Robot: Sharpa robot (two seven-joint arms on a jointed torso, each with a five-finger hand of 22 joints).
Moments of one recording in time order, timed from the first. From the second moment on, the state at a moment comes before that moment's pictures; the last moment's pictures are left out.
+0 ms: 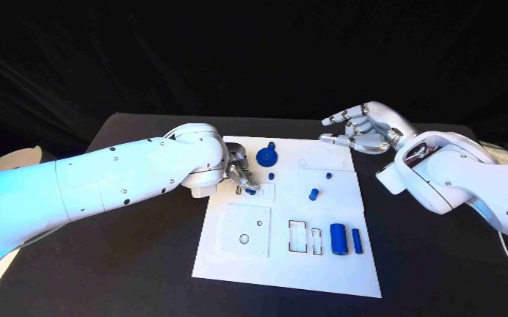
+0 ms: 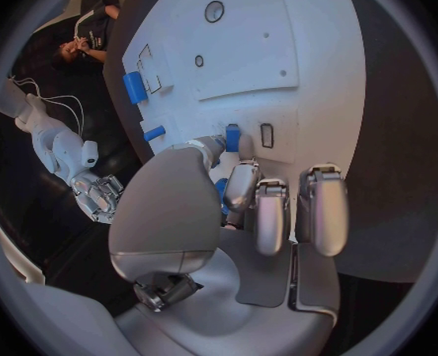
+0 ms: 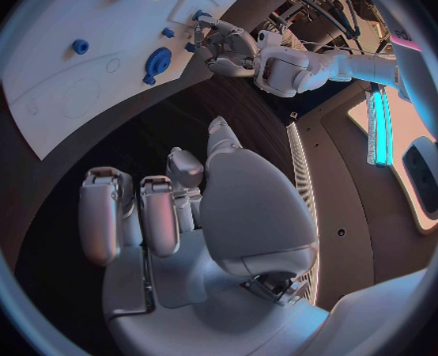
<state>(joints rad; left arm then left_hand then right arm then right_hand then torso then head) 1.28 -0.68 -0.02 1.49 -1.06 0.15 -0.70 1.34 -0.21 0.49 0.30 0.20 0.93 0.04 0.62 0.70 1.39 -0.04 1.25 1.21 1.47 -0.10 1.57 1.31 0.04 1.46 0.01 1.49 1.31 1.23 -0.94 0.04 1.65 -0.98 -0.42 0.01 1.38 -0.07 -0.09 0.27 0.20 0.93 0.15 0.07 0.07 1.32 0.06 1.02 1.15 1.47 -0.01 1.49 1.31 0.05 1.45 0.09 1.42 1.28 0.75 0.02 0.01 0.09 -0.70</state>
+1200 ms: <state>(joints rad) 1.29 -0.65 -0.02 1.45 -1.08 0.21 -0.70 1.17 -0.18 0.56 0.18 0.20 0.95 0.04 0.63 0.72 1.41 -0.05 1.27 1.24 1.47 -0.10 1.57 1.31 0.04 1.46 0.01 1.50 1.31 1.23 -0.94 0.04 1.65 -0.97 -0.42 0.01 1.38 -0.07 -0.09 0.27 0.20 0.93 0.15 0.07 0.07 1.32 0.06 1.02 1.15 1.47 -0.01 1.49 1.31 0.05 1.45 0.09 1.42 1.28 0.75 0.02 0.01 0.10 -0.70</state>
